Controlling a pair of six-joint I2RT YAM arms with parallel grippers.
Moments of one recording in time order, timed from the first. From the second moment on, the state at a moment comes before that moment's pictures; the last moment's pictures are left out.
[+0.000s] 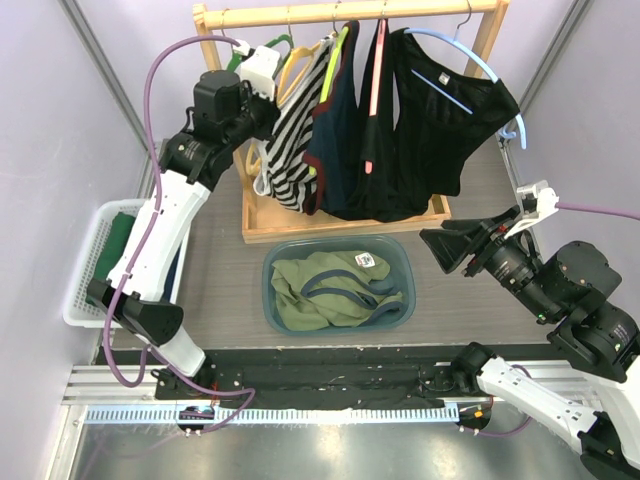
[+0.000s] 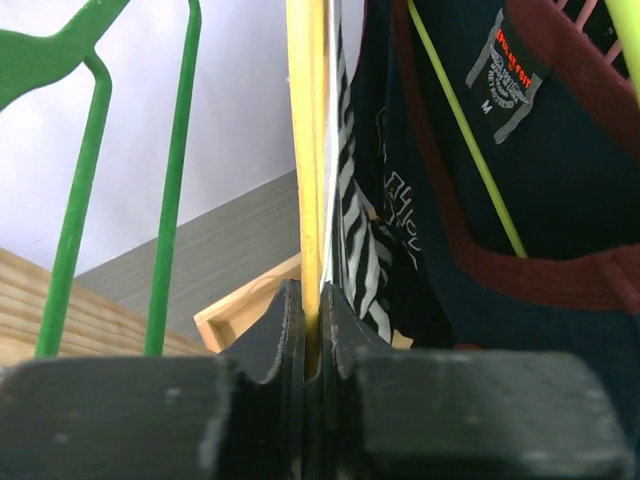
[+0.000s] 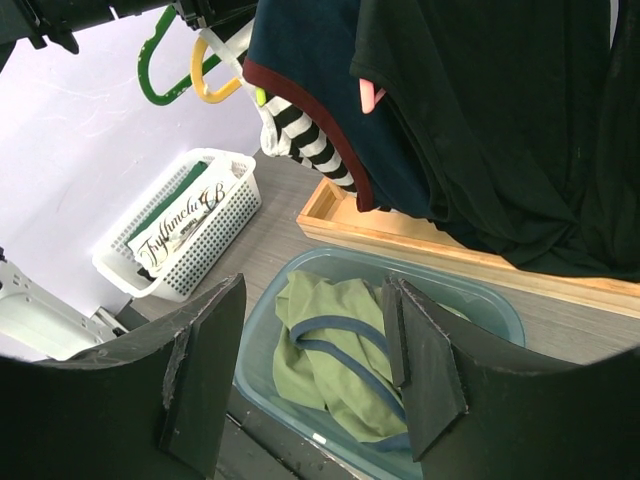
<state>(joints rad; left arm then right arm) -0.45 1.63 2.01 -0.60 0.00 0.10 0.70 0.61 1.26 -0.65 0.09 0.39</state>
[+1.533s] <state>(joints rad) -0.45 1.23 2.09 -0.88 0.15 0.17 0.70 0.65 1.42 -0.74 0.09 0.39</state>
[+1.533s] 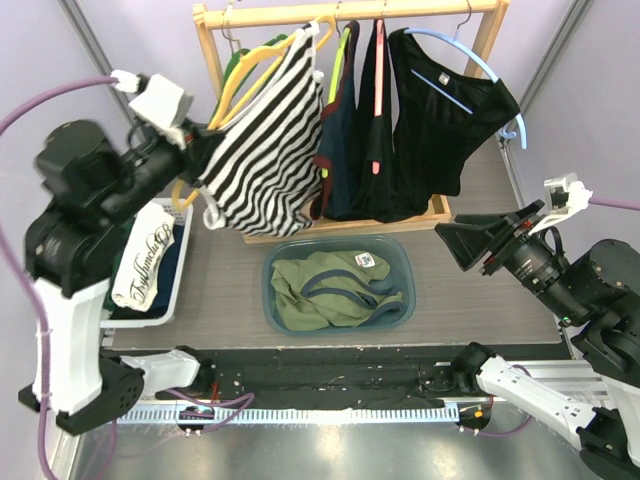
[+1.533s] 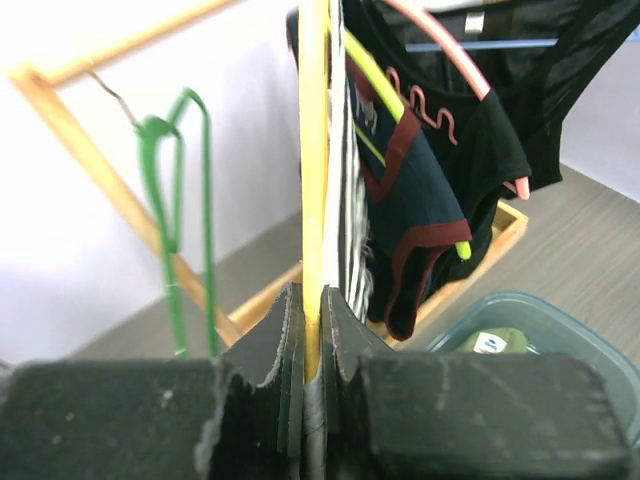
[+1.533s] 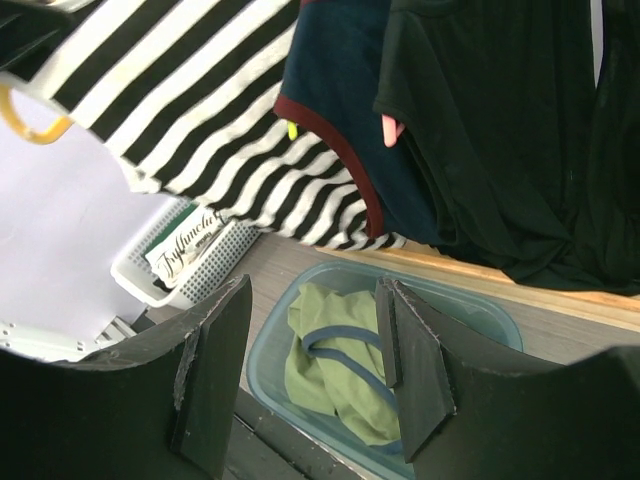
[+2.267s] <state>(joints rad) -0.41 1.24 2.51 -0.97 0.57 0.16 0.70 0.69 1.45 -0.77 0.08 0.40</state>
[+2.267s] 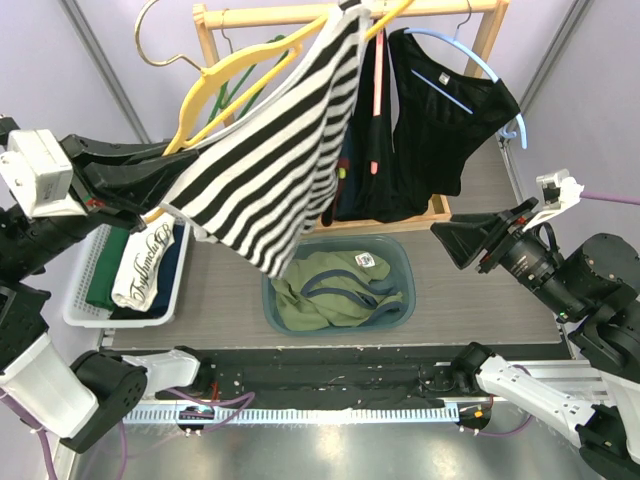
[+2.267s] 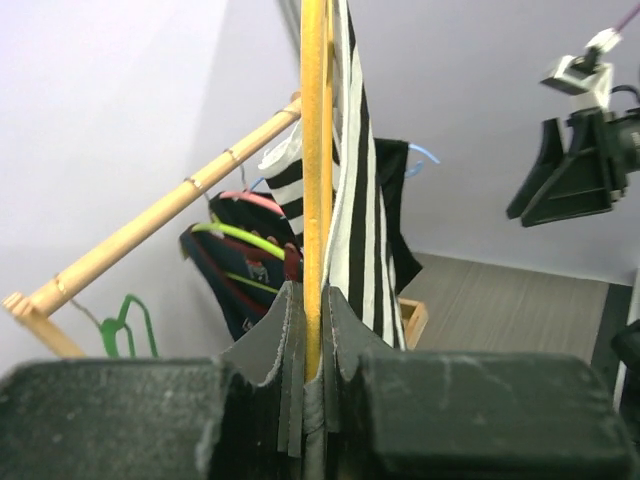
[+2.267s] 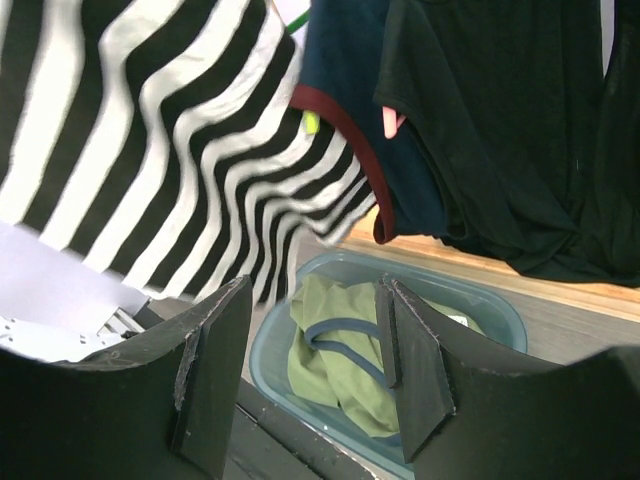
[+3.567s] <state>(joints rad) -0.43 1.32 2.18 -0.89 0.68 0.34 0.70 0.70 1.31 -0.69 -0.01 0.42</state>
